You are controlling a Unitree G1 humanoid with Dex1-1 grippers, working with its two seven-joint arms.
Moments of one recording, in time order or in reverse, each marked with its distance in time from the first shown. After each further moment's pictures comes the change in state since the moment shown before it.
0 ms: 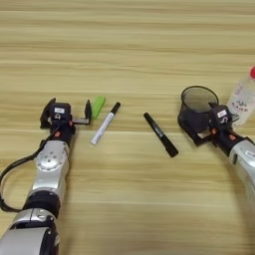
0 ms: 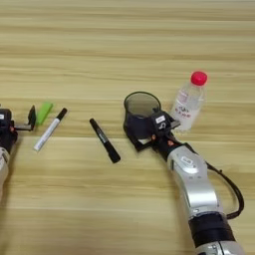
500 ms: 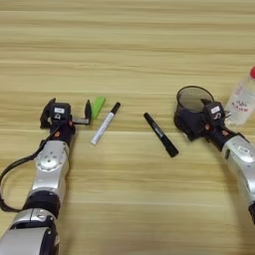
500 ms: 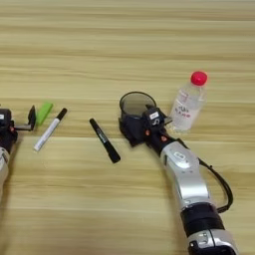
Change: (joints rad) left arm 0.000 0.000 0.000 0.000 0.000 0.000 -0.001; right arm -0.066 0.039 -0.007 0.116 0.004 -0.085 0.015
